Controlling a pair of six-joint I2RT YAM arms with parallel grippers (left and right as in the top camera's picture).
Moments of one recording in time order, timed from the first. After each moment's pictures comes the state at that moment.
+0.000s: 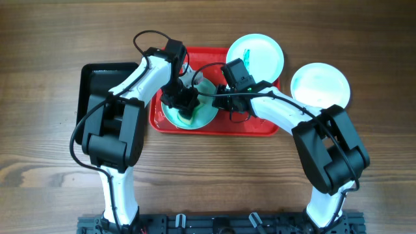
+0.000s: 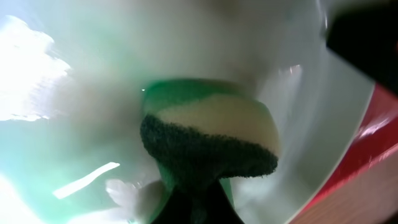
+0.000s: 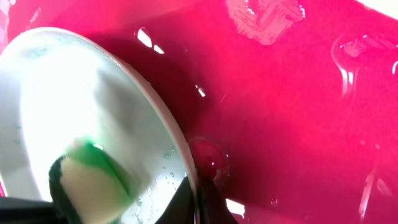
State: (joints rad) left arm -0.31 2.13 1.51 -1.03 0.33 0.18; right arm 0.52 1.97 1.17 -0.29 -0.19 0.76
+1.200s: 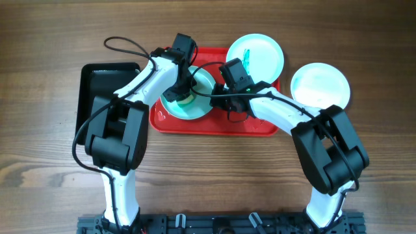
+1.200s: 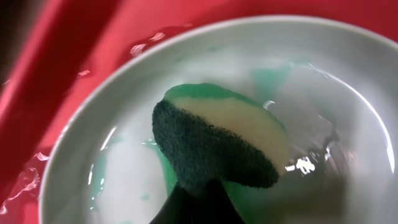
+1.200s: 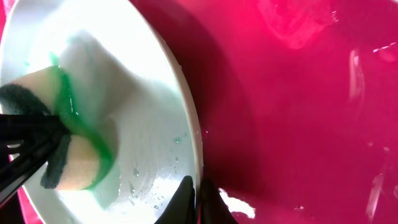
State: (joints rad) left arm -0.35 2.12 1.52 -0.85 -0.11 -0.95; right arm 0.53 1.97 1.17 -0.26 -0.20 0.77
